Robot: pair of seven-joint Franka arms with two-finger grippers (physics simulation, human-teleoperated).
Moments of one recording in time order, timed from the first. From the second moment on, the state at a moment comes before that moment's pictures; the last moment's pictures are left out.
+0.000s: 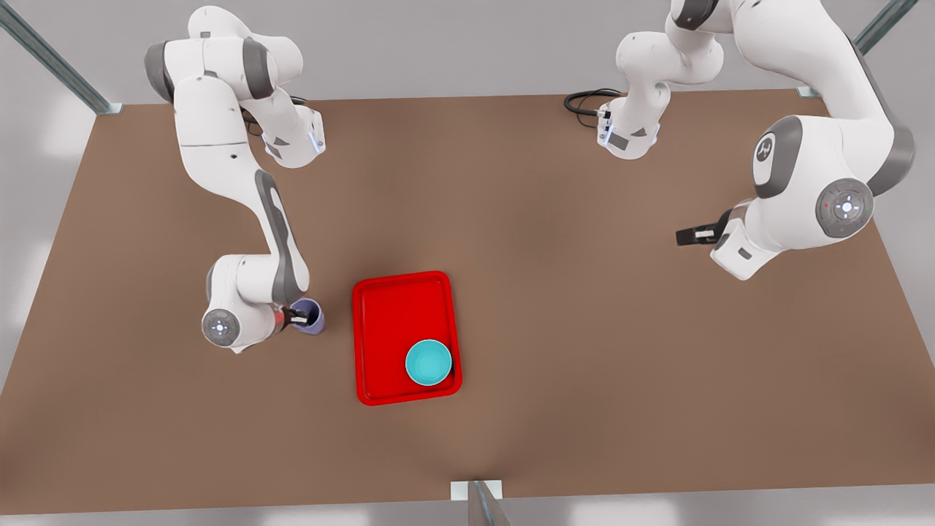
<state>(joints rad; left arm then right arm) -0.19 0.25 0.09 -1.35 -0.05 1.25 -0.19 0.35 0.57 -0.26 -1.73 0.23 1.93 0.19</state>
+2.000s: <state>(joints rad) -0.21 0.26 0.11 -1.18 -0.04 1.10 -0.05 0.25 0.15 -0.21 -1.44 -0.06 1.34 0.08</state>
